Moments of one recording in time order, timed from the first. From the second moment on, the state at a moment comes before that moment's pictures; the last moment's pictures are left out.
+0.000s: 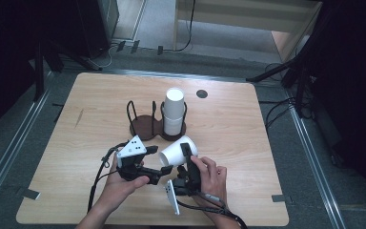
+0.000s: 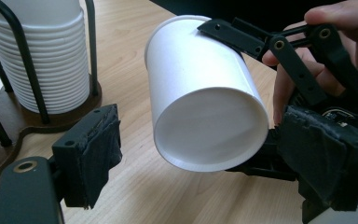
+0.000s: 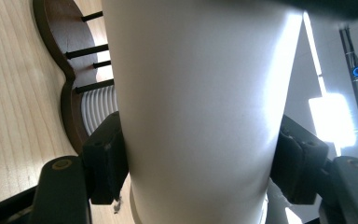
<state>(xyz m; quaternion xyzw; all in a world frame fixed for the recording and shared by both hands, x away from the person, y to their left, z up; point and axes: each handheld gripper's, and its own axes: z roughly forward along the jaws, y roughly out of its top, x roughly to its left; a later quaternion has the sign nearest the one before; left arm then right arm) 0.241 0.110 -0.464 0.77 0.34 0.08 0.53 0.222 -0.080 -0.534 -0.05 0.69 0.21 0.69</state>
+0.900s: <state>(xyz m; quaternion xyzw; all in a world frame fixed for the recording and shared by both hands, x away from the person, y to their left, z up) 0.242 0.116 -0.464 0.77 0.35 0.08 0.52 0.217 -0.078 -0.532 -0.06 0.68 0.23 0.70</state>
